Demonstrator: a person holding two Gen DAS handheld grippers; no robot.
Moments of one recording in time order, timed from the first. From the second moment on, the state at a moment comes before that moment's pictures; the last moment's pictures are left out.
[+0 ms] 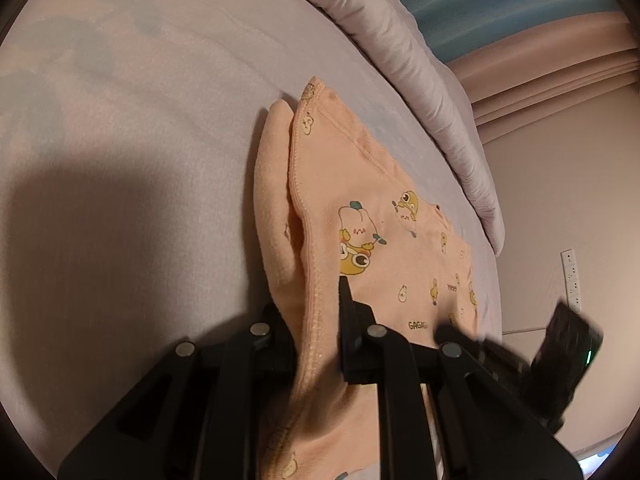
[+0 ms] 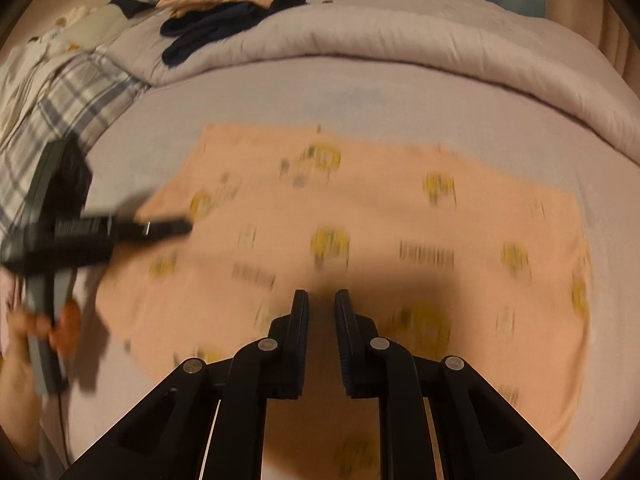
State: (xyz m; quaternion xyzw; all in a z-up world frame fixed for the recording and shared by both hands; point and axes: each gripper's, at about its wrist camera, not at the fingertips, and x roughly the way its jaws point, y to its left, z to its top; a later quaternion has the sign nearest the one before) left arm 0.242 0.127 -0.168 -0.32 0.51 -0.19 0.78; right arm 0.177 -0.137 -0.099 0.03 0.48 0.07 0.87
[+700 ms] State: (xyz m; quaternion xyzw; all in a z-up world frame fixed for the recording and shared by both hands) left arm 0.231 0.023 -0.073 -0.19 0.48 -0.24 0.82; right arm 0.172 -0.238 -0.107 0.32 0.42 0.11 0.84
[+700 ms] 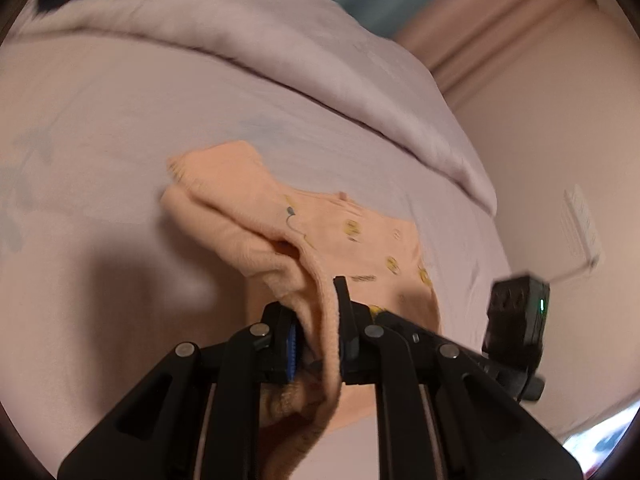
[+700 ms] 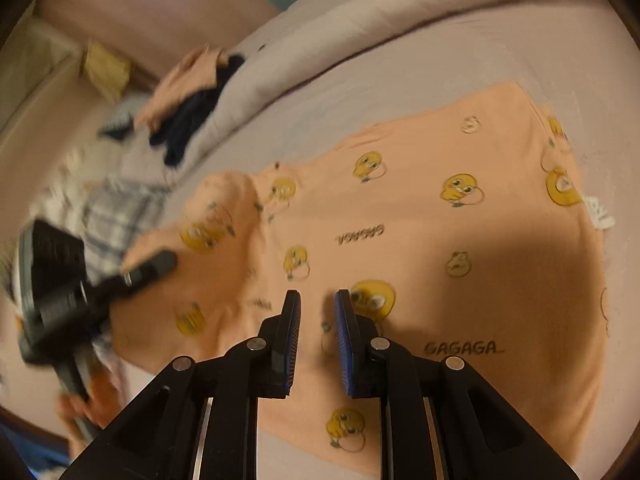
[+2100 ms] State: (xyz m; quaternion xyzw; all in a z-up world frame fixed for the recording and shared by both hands) left arm 0.170 -0.001 -0.118 -0.18 0.52 -0.25 0.80; right arm 0.201 -0.273 -0.105 0.29 0.41 0.06 0.86
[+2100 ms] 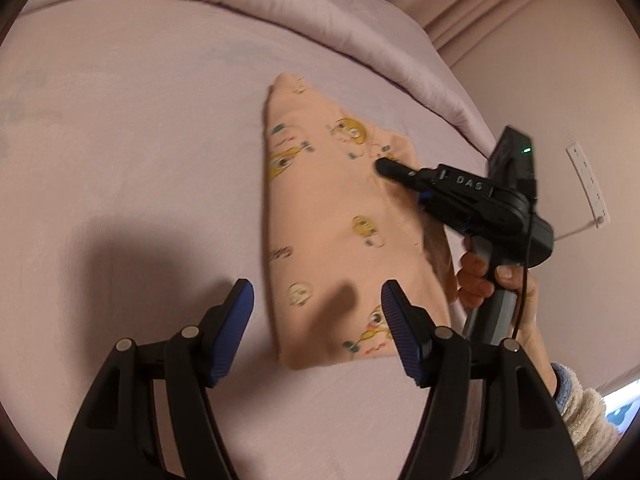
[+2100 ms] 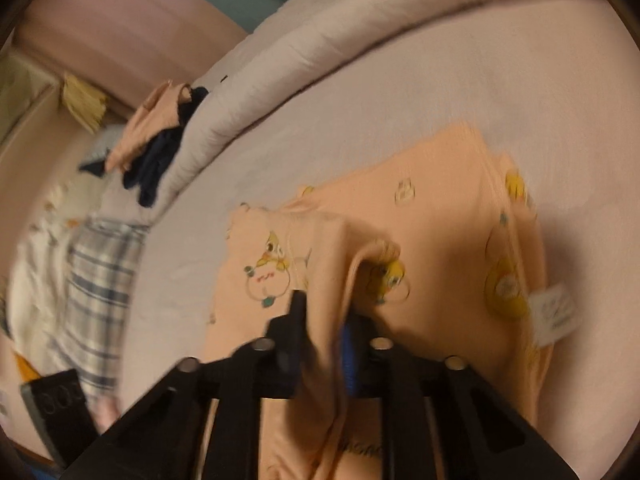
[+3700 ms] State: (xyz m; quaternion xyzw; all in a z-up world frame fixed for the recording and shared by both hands) left arm 0.150 -0.078 -0.113 0.04 0.49 -0.25 0.84; right arm 0.154 -0.303 -0.066 0.10 0.36 -0.05 0.93
